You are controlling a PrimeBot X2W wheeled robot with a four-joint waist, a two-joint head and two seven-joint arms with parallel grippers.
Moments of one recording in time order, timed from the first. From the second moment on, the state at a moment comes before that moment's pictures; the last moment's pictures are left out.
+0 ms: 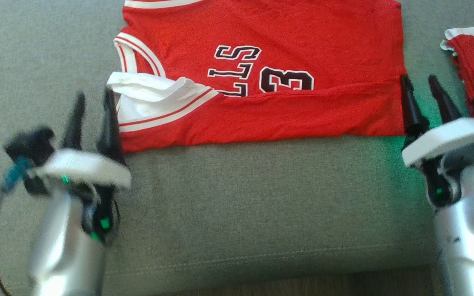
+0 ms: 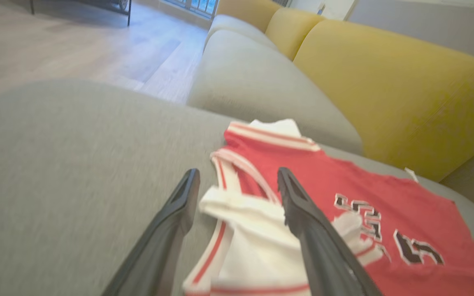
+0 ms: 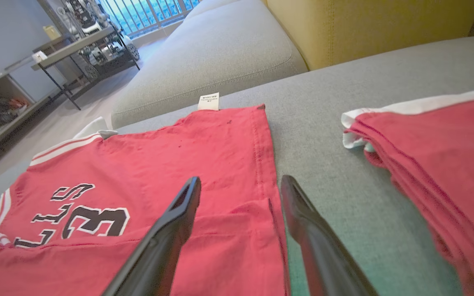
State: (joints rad) left arm -0.44 0.10 -0.11 0.44 -0.48 -0.11 -0.26; right arm -0.50 -0.11 -0.15 0.48 0.33 0.13 -0.04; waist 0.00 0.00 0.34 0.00
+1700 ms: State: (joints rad) left arm -0.16 0.10 -0.17 0.29 -0.51 0.00 -0.12; right arm -0.45 -0.06 -0.16 0.66 0.34 0.13 0.10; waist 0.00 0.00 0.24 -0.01
